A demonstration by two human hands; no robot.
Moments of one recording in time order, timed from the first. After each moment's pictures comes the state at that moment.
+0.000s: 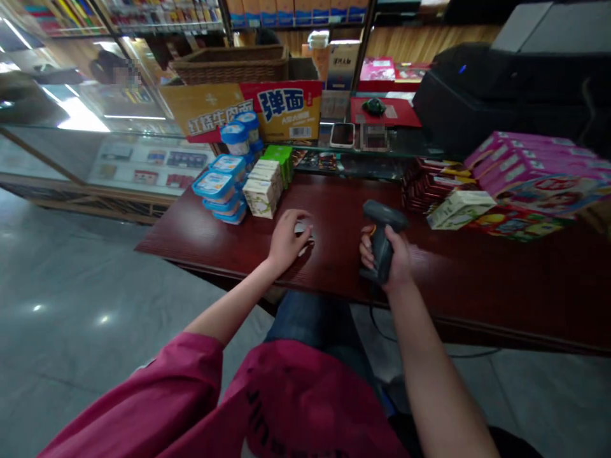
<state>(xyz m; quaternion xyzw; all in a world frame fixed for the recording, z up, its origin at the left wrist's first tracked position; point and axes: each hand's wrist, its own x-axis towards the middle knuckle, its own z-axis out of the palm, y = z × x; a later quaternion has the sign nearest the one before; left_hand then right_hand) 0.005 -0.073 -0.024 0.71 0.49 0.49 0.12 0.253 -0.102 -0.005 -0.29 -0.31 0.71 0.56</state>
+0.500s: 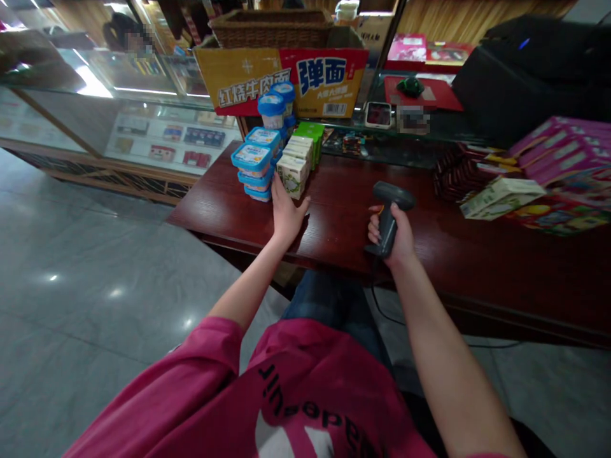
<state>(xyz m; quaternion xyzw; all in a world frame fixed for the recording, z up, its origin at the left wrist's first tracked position) -0.061 -0.060 -0.047 0.57 0.59 0.57 0.09 0.193 -0.094 -0.015 -0.35 -0.36 0.66 0.56</state>
